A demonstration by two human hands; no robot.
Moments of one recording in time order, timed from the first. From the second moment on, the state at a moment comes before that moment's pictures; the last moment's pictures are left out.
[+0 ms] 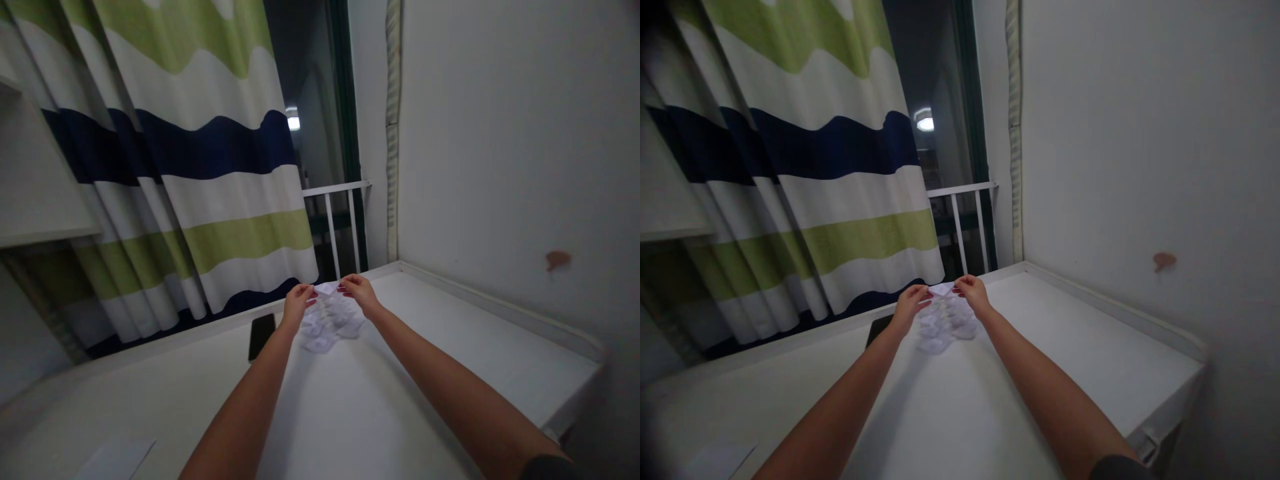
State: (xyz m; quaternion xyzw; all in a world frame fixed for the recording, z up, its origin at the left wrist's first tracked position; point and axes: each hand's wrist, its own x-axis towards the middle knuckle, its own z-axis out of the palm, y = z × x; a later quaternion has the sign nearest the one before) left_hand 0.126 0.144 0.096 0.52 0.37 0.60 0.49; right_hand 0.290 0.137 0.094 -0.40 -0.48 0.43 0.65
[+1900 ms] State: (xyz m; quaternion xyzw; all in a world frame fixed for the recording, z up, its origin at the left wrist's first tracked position) left_hand 0.225 0.251 0.027 0.82 0.50 0.27 0.06; right_hand 0.389 0.246 0.001 -0.55 -0.42 0.41 0.59
